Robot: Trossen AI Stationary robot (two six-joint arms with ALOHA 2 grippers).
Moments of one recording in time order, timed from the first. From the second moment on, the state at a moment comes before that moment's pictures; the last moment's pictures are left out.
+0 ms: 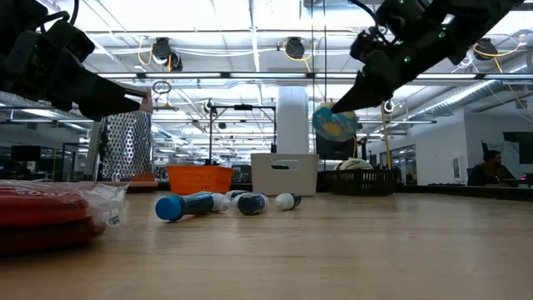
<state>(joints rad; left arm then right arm) -0.13 0.29 0.02 0.11 -0.22 -0.08 -0.34 1.11 0.60 0.03 -0.05 -0.06</state>
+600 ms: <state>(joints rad) -0.13 0.29 0.02 0.11 -0.22 -0.08 -0.99 1.29 0.60 -0.03 -0.80 0.03</state>
